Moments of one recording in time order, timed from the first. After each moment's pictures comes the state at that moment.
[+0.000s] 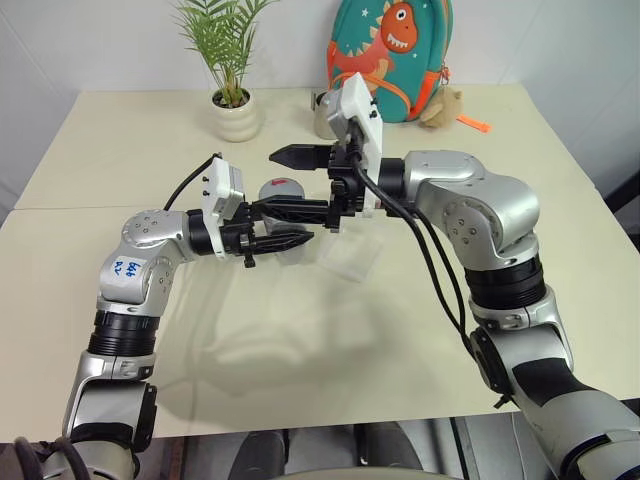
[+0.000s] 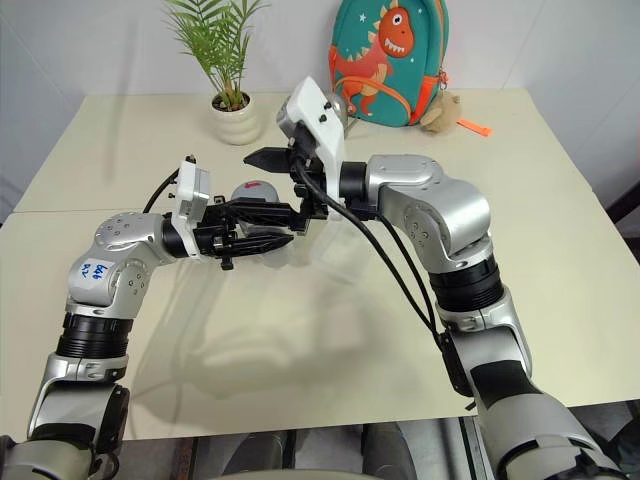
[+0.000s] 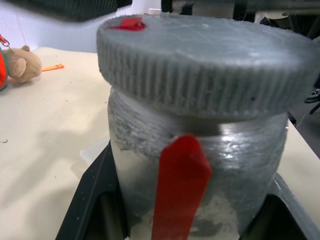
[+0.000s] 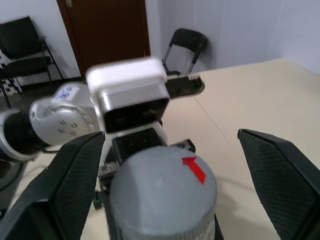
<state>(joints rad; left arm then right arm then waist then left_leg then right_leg) -0.64 0.53 0.02 0.06 -0.48 0.39 -1.12 -1.03 -0.31 0.21 -0.04 0.52 0.79 0.88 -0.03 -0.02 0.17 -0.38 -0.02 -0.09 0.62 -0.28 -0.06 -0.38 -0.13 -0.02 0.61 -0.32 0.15</state>
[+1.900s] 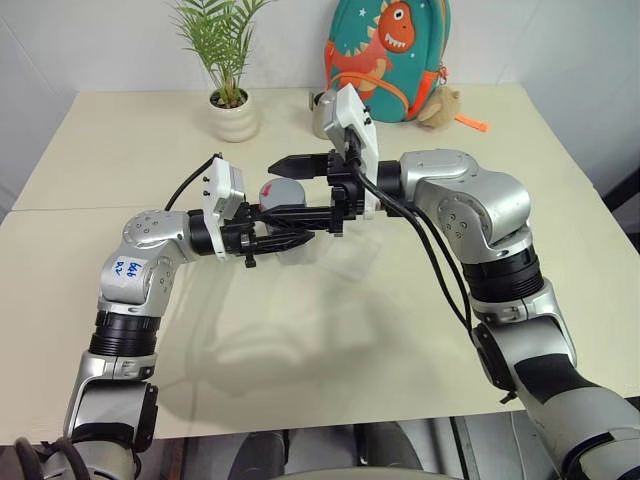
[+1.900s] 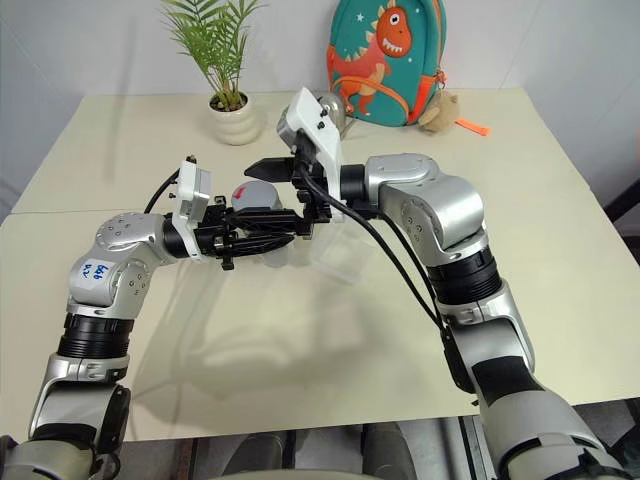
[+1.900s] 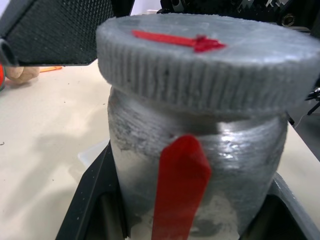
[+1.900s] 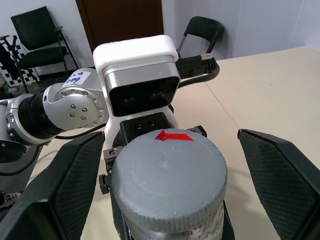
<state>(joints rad) -0.64 0.53 0.02 0.06 -0.48 0.39 -1.12 -1.05 -0.32 0.20 0.03 0.53 0.78 0.97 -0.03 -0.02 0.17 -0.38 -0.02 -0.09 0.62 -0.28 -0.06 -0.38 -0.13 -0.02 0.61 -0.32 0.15</state>
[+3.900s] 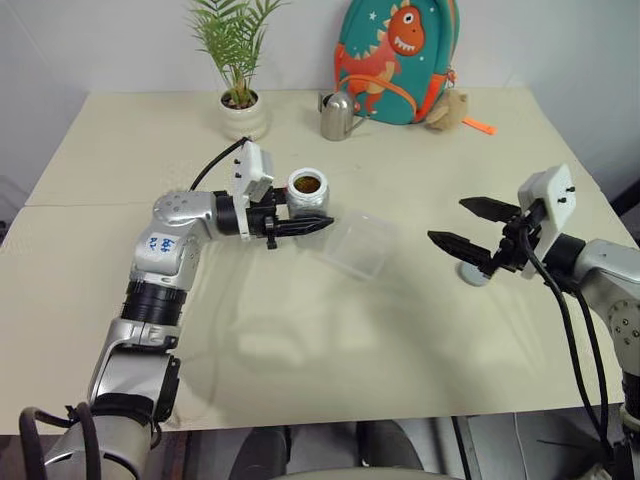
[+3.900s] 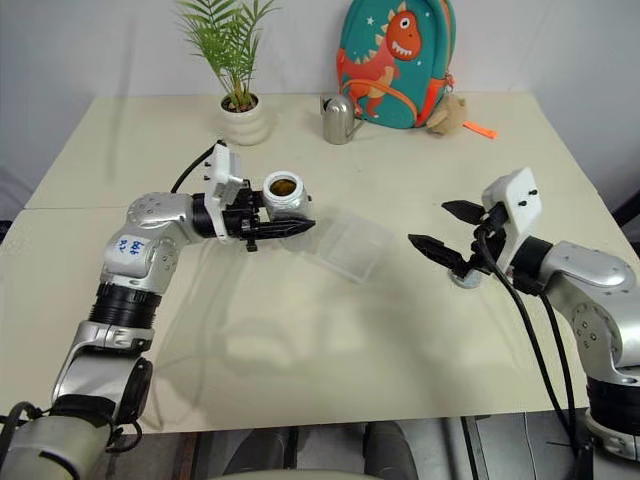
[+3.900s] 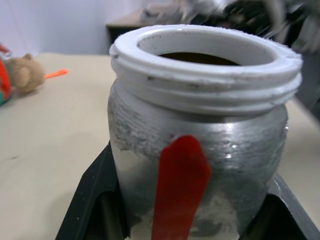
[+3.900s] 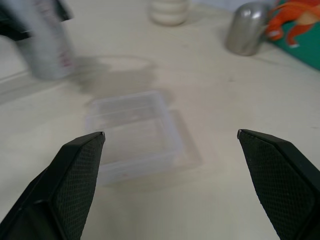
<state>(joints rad) -0.86 0.44 -0.08 0.34 -0.33 0.23 -1.11 -0.34 -0.82 -0.24 -0.34 0.66 0.75 0.74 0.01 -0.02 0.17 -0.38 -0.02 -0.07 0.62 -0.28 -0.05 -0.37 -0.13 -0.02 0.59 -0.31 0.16</state>
